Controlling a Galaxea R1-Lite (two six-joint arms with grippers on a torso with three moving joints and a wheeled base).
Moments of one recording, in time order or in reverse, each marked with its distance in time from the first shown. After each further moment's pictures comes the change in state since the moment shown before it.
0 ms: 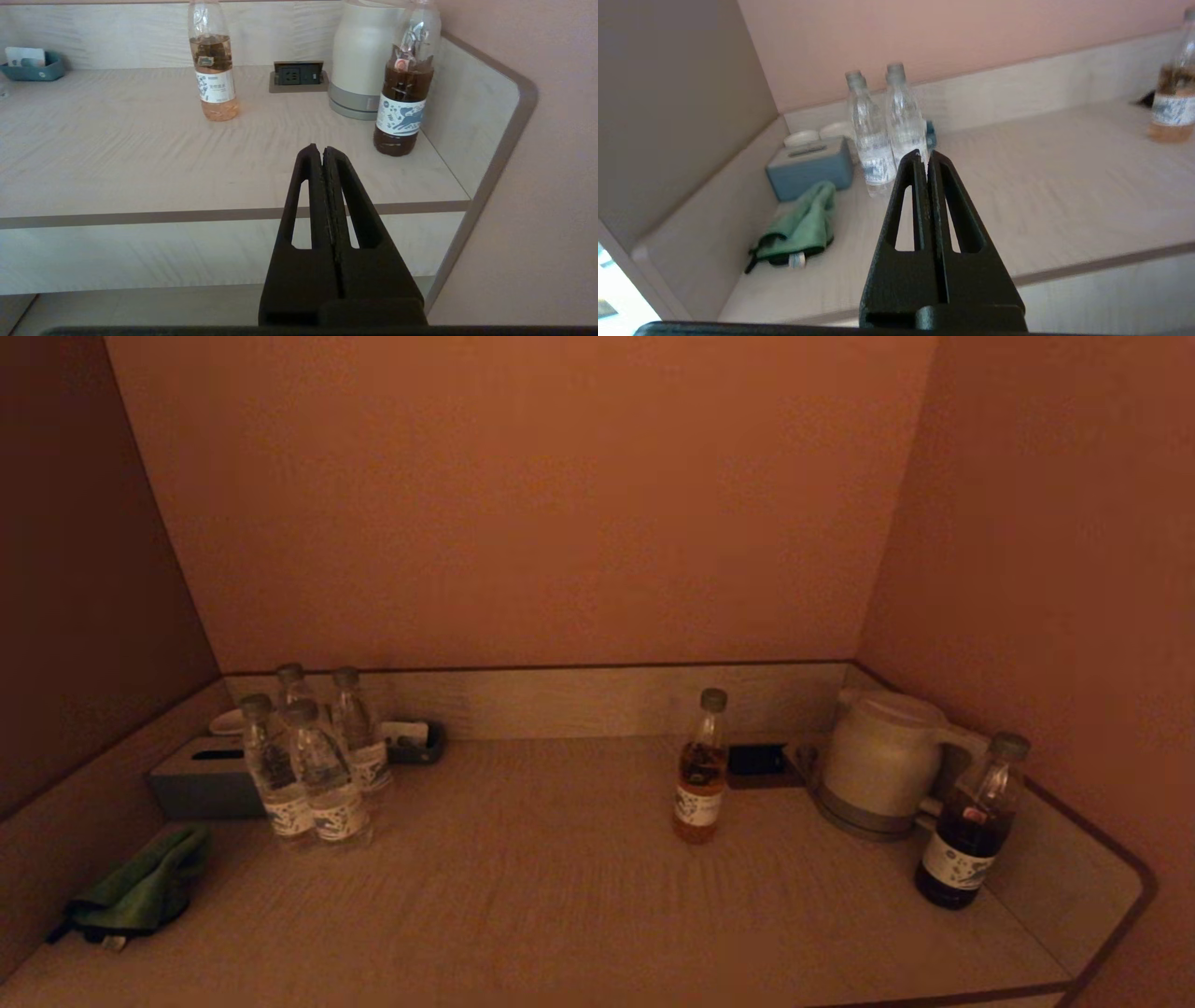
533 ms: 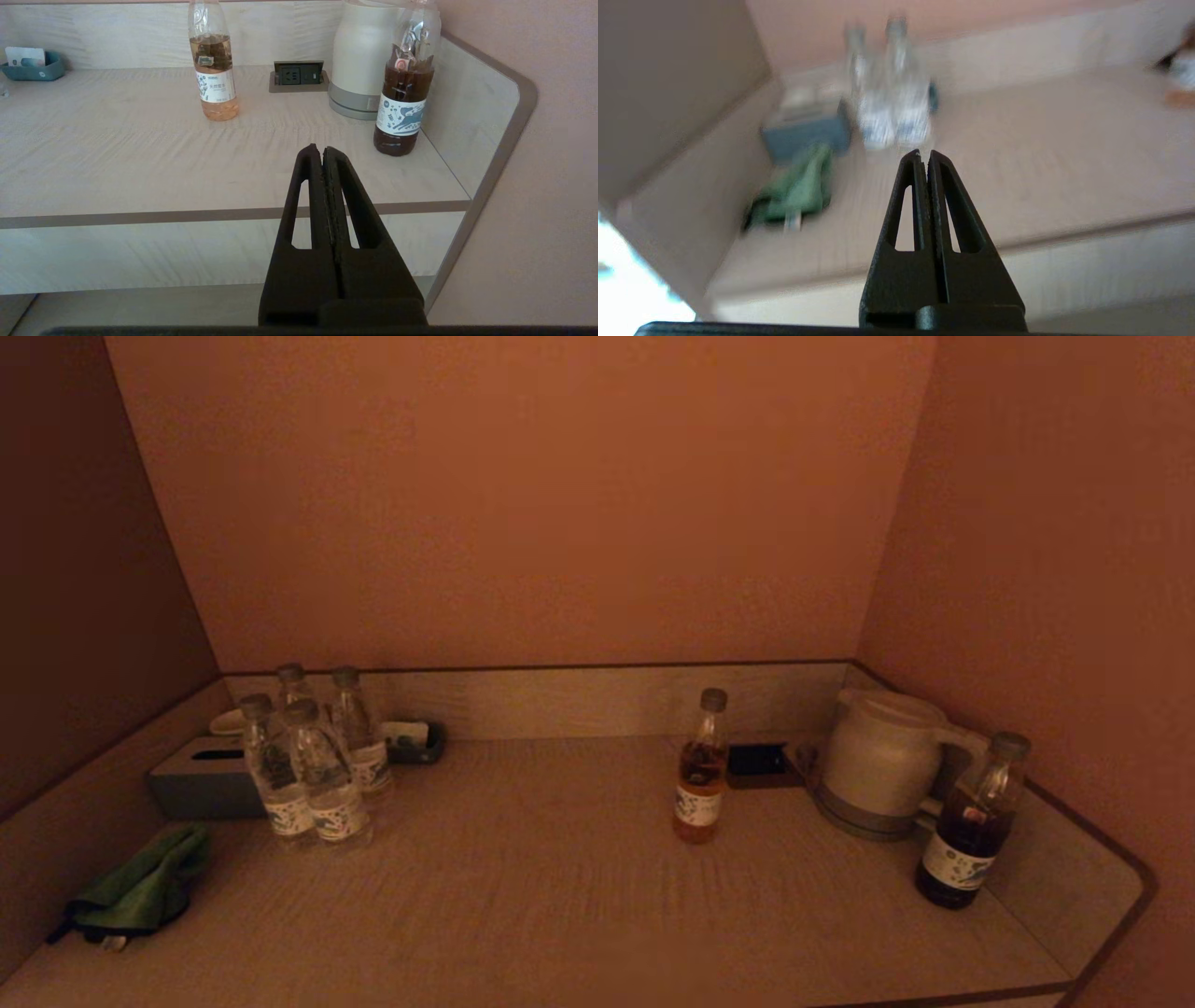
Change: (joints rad) left arm 0.000 0.000 0.039 0.061 0.030 -0.008; right arm 0.000 0.000 0.000 0.000 0.000 0.000
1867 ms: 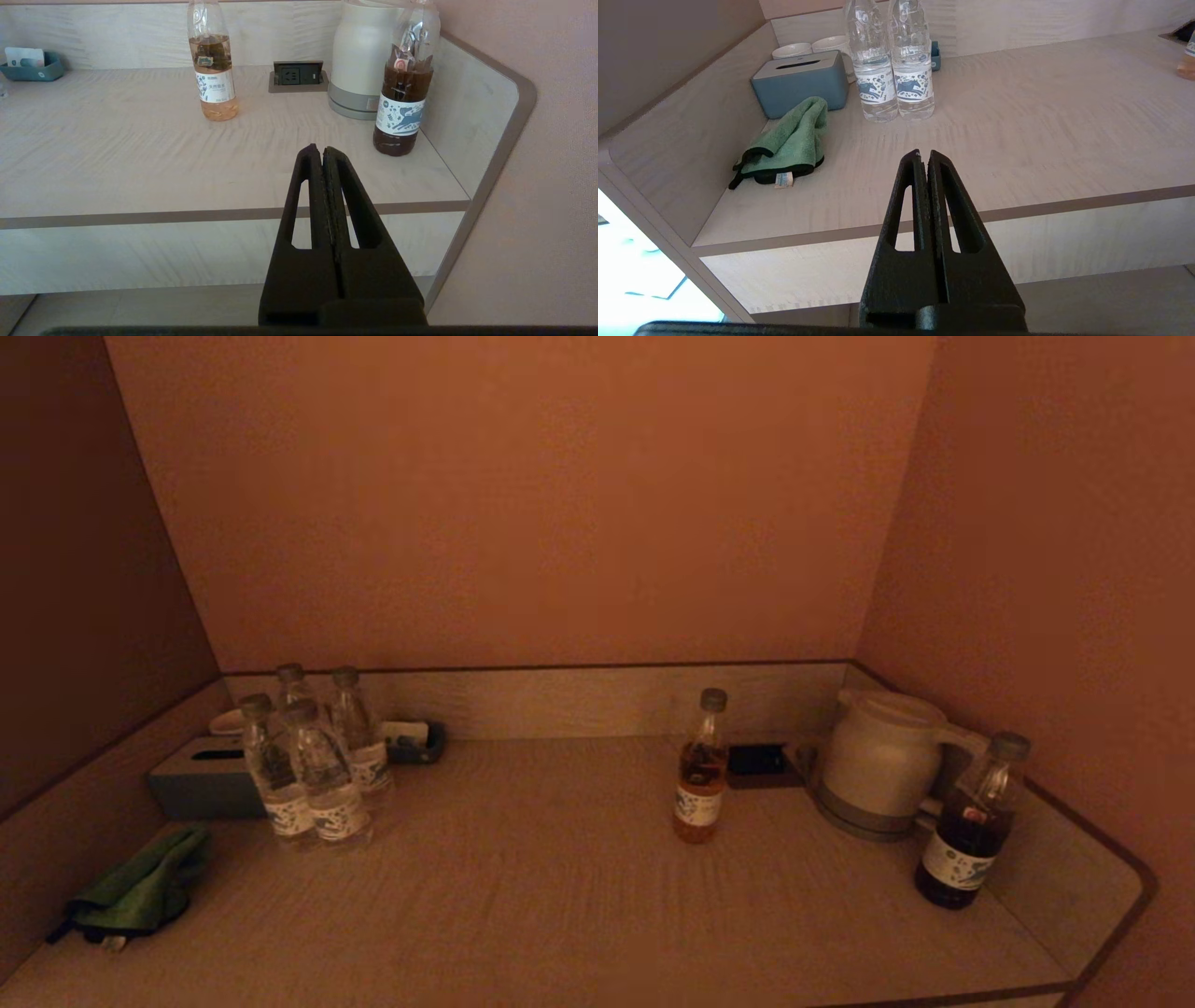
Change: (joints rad) left arm 0.000 0.000 0.000 0.102 0.030 -0.048; right arm 0.000 0.000 0.000 0.000 0.000 0.000
